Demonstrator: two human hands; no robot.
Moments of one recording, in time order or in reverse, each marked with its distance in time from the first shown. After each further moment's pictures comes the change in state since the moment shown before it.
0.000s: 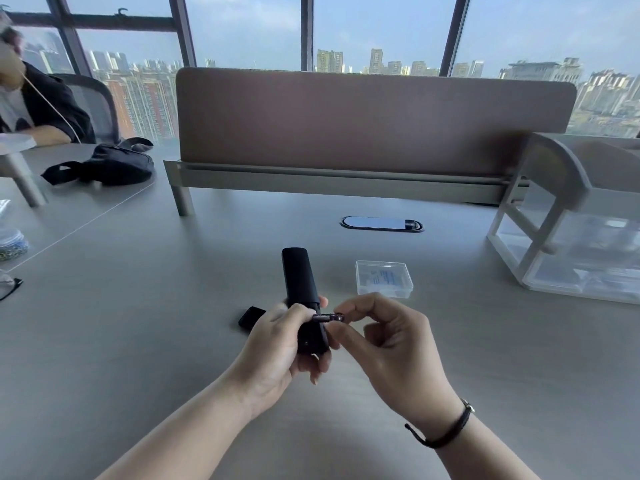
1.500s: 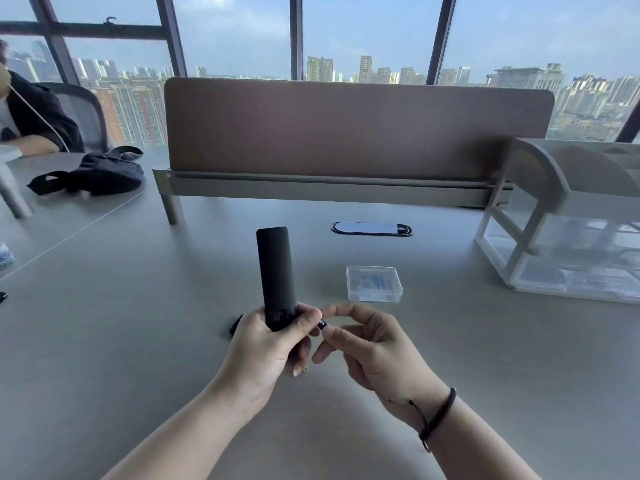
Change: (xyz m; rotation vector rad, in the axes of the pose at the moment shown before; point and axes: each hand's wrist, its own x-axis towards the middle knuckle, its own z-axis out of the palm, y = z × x) left_hand 0.006 -0.007 -0.007 0.102 0.039 0.186; right_hand 0.011 0.016 -0.006 0.476 -0.247 0.405
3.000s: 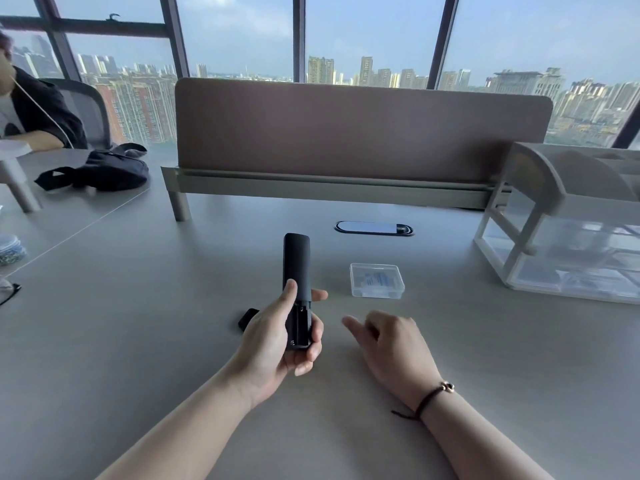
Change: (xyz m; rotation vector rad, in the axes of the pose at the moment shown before) left_hand 0.000 0.004 -0.006 -0.211 -0.120 -0.208; right_hand 0.009 0.028 -0.020 -1.163 0.457 -0.152
